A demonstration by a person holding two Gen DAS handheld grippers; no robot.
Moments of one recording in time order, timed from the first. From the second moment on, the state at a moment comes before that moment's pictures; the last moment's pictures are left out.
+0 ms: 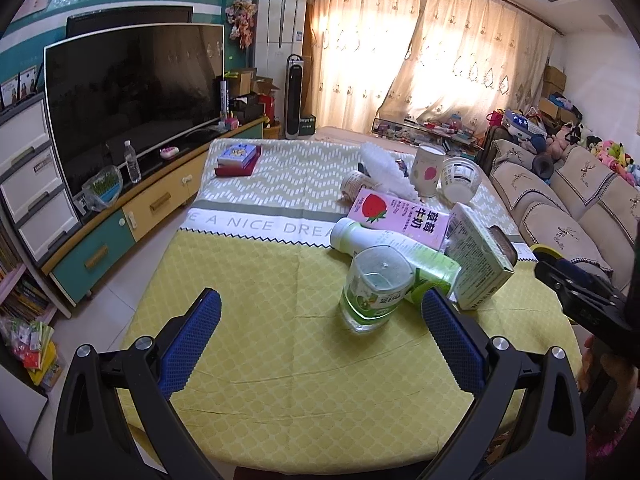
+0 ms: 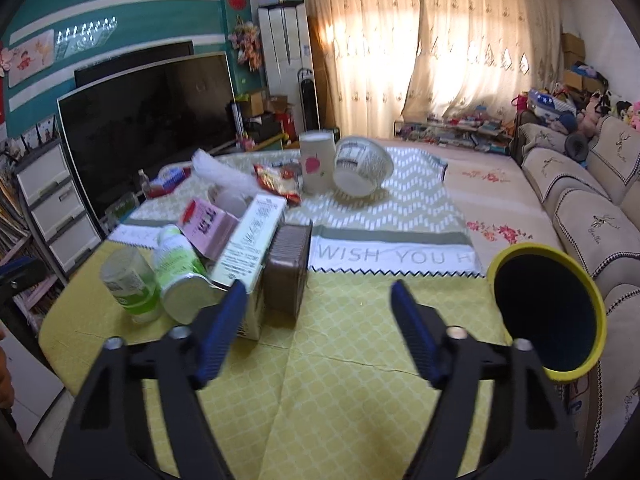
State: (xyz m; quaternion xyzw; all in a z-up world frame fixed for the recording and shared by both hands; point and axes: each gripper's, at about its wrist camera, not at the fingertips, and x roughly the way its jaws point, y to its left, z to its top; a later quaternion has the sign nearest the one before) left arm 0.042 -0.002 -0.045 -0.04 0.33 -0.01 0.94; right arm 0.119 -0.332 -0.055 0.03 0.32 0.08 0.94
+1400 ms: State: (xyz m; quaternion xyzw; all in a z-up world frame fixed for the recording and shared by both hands) left arm 0.065 -0.003 -0.067 -0.04 0.36 -0.01 0.93; right arm 0.137 -0.289 -0.057 0.07 0.31 0.15 0.94
